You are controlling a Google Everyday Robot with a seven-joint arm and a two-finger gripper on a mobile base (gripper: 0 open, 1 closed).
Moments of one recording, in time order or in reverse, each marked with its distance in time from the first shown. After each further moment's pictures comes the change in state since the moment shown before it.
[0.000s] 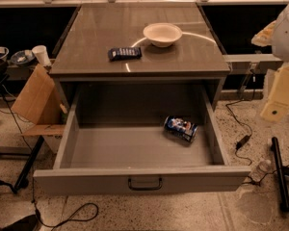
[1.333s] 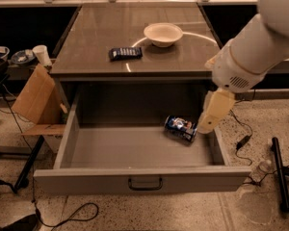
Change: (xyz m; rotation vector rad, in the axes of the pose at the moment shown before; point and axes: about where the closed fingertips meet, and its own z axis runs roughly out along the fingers) arm -0.051 -0.014 0.114 -0.031 -0.135 0.016
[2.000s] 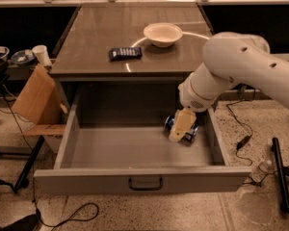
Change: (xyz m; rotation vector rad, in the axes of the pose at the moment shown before) arm -0.012 -0.019 0.143 -0.052 -0.043 0.008
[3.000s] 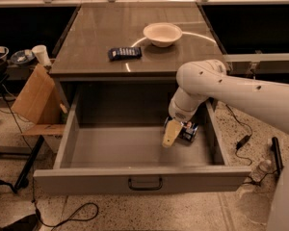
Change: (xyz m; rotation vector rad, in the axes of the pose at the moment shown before) arm 0.037 -0.031 0.124 -0.052 0.145 0.087
